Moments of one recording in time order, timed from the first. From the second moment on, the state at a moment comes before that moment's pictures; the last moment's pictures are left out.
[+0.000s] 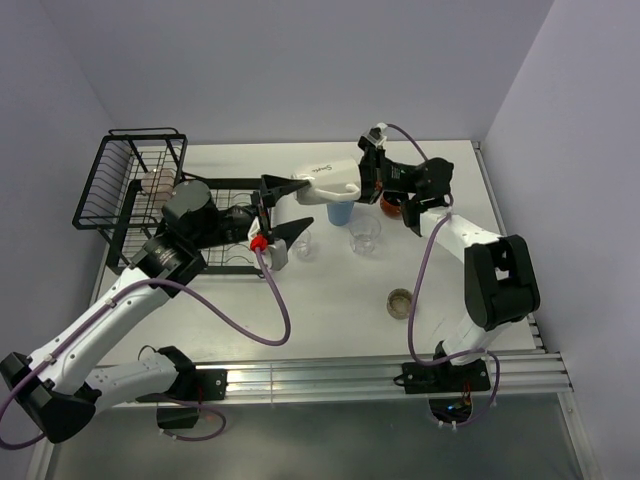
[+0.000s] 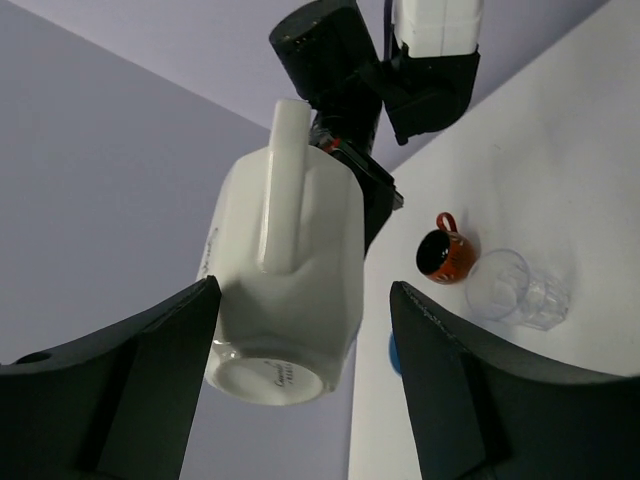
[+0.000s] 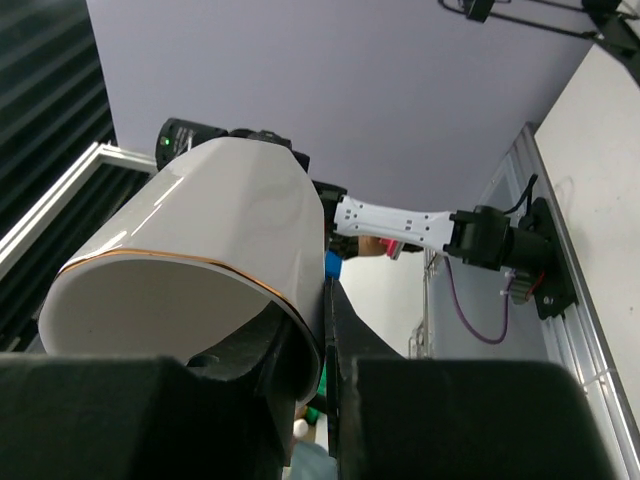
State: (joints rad) left arm -0.69 1.05 1.11 -0.05 0.66 1.01; right arm 0.24 1.64 1.04 1.18 -1.26 1.94
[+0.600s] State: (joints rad) left arm -0.78 1.10 1.13 -0.02 0.60 1.07; right arm 0.28 1.64 1.00 1.23 -1.29 1.93
